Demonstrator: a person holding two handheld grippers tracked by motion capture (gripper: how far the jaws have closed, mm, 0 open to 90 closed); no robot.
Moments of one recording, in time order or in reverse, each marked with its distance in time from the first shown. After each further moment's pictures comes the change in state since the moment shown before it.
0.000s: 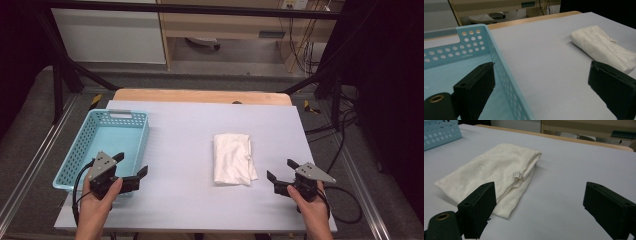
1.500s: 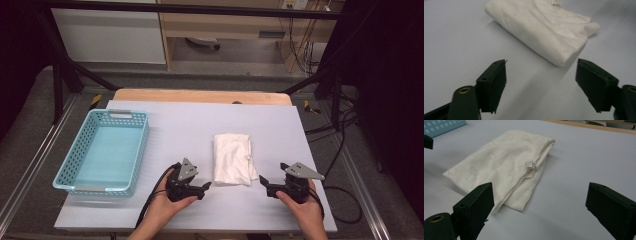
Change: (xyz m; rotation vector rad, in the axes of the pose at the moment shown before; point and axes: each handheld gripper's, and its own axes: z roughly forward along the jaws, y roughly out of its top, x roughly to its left) left arm -0.129 -0.010 0.118 0.235 -0.265 0.198; right arm 0.018 0.002 0.010 0.119 0.022 -0.008
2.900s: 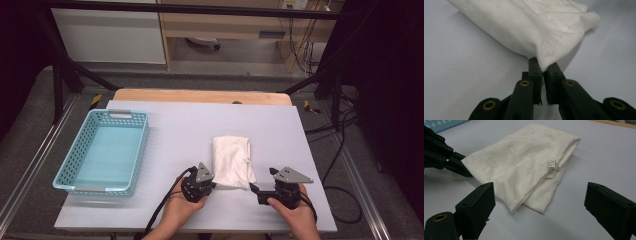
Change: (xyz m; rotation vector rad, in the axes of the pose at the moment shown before) left arm -0.021 0.002 0.033 0.084 -0.051 0.013; right arm 0.030 0.001 0.002 0.039 0.075 -0.054
